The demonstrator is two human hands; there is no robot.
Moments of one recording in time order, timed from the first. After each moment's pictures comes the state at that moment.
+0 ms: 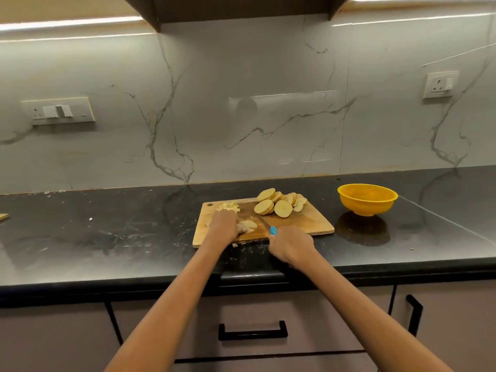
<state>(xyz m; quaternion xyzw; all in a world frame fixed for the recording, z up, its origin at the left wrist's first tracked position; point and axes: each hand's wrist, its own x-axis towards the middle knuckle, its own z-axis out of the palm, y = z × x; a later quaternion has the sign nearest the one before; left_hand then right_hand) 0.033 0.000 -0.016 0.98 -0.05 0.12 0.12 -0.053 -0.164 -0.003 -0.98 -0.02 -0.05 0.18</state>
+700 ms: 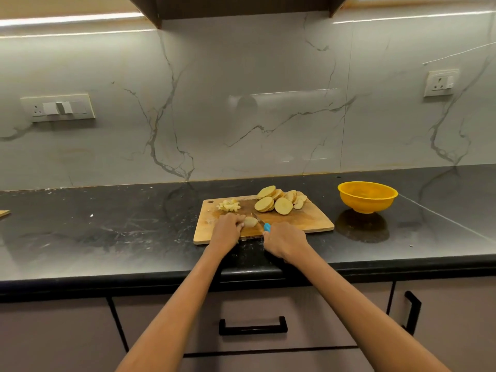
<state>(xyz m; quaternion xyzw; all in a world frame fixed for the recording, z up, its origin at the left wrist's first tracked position) 0.021 -0.004 -0.042 0.94 -0.09 0.22 0.25 -0.054 -0.152 -0.002 -0.98 -0.03 -0.05 0.18</state>
